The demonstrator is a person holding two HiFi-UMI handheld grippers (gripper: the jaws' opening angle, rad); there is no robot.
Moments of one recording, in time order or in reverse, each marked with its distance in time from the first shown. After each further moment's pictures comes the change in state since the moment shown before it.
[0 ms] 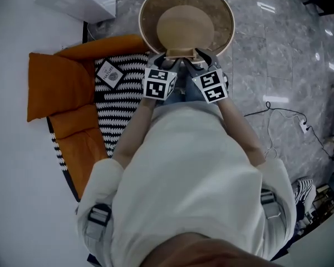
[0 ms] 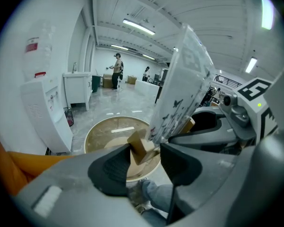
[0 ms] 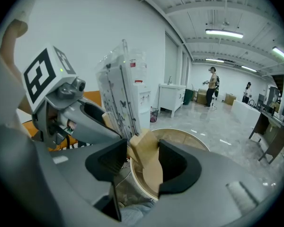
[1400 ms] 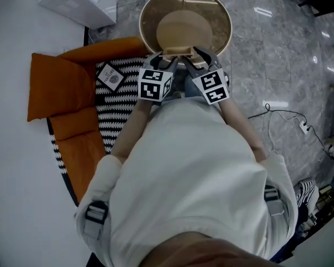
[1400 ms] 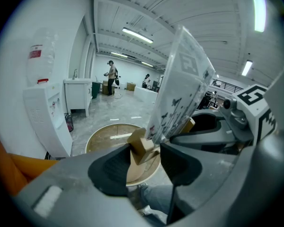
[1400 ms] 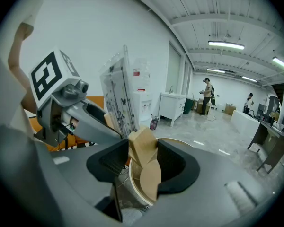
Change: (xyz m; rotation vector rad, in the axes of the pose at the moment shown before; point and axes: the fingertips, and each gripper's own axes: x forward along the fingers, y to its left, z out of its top) left arm -0.037 -0.004 0.020 0.012 -0.081 -0.009; right arm -0.027 0.015 0.033 -0.065 -0.089 -0.014
